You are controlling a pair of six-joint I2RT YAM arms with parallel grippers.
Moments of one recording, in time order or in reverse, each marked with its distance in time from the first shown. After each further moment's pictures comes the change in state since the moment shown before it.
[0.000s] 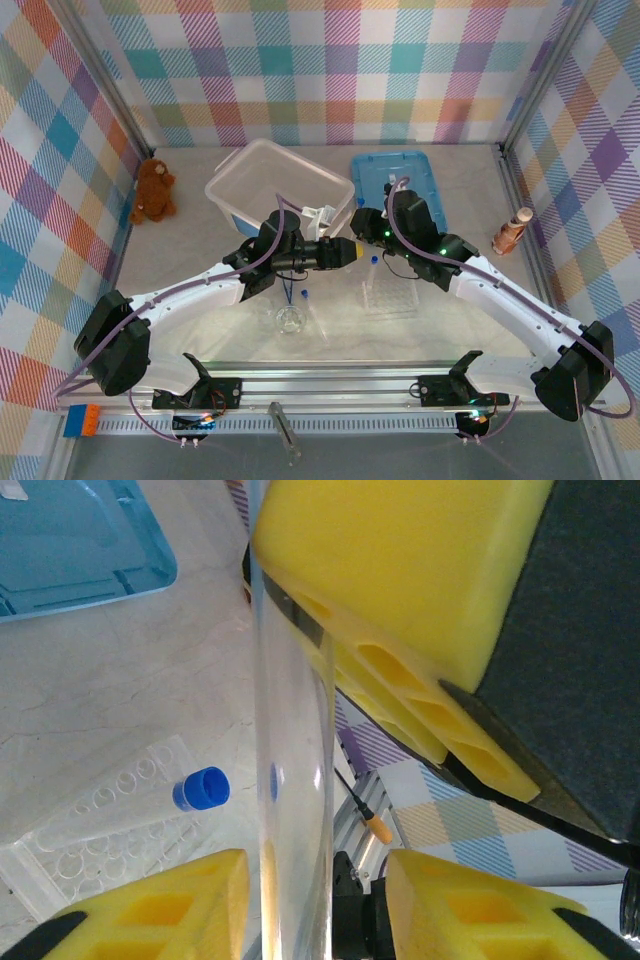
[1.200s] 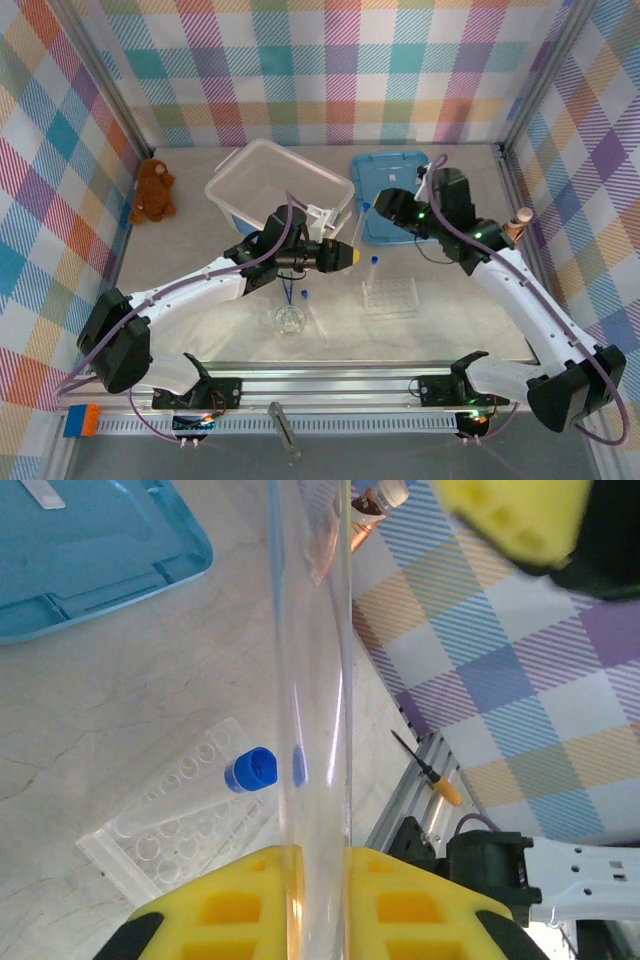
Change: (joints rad) left arm -0.001 0.020 0.084 -0.204 -0.013 0.245; right arm -0.261 -0.038 0.146 -0.218 -0.267 -0.105
